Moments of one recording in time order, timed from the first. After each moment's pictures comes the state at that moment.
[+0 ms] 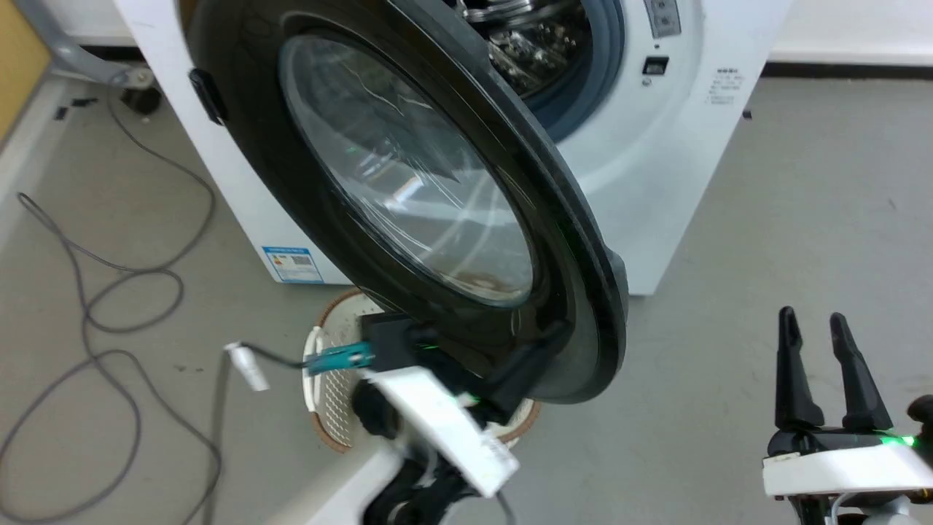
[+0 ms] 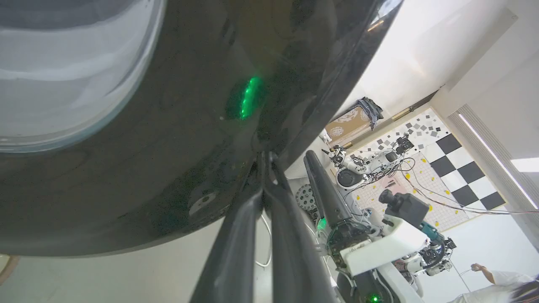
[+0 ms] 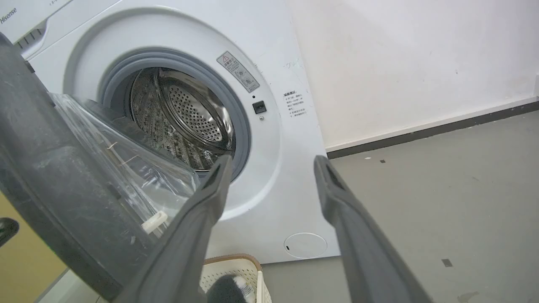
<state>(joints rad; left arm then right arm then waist) -0.46 0.23 -0.83 0.14 -1.31 -0.13 -0.10 -0.04 -0.05 -0.08 0.05 0.39 0.13 -0.26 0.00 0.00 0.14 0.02</state>
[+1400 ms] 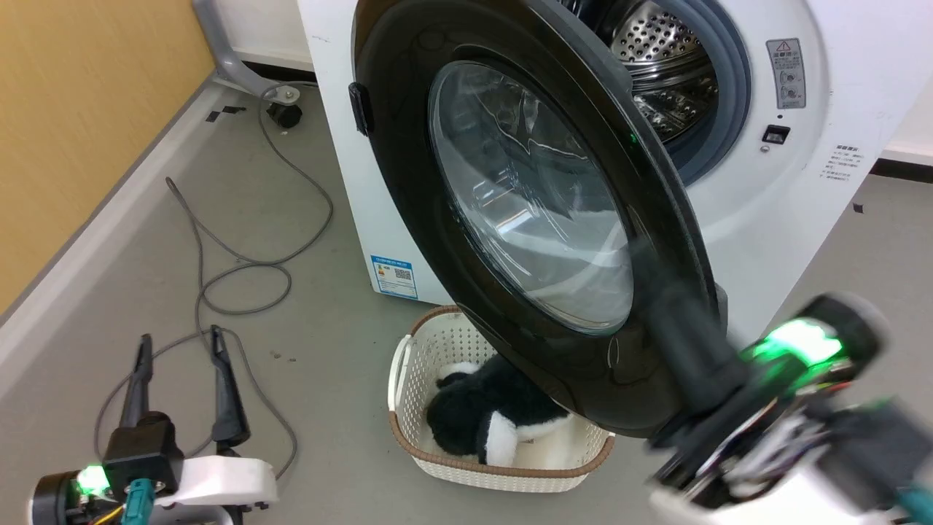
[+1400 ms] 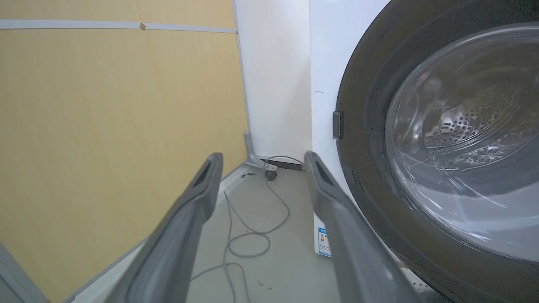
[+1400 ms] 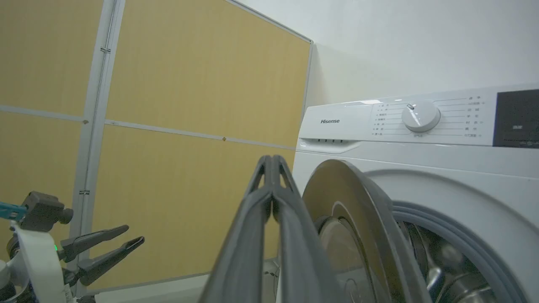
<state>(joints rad) -0.01 0.31 -0.16 -0.03 -0.24 0.39 -0.26 -0.20 -0.21 0.37 -0.37 0.24 0.13 -0.26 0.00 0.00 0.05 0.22</state>
